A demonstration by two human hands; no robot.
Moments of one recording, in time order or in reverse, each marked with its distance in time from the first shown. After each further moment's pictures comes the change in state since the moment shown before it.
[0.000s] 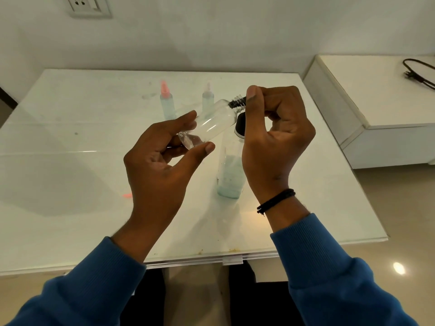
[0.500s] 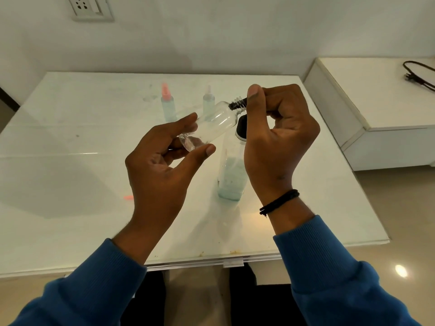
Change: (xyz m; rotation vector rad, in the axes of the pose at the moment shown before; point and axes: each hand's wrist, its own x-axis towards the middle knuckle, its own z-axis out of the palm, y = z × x) left_hand 0.000 0.002 0.001 -0.018 0.011 -0.006; right_hand 0.005 -0.002 -0.001 0.001 -0.006 0.008
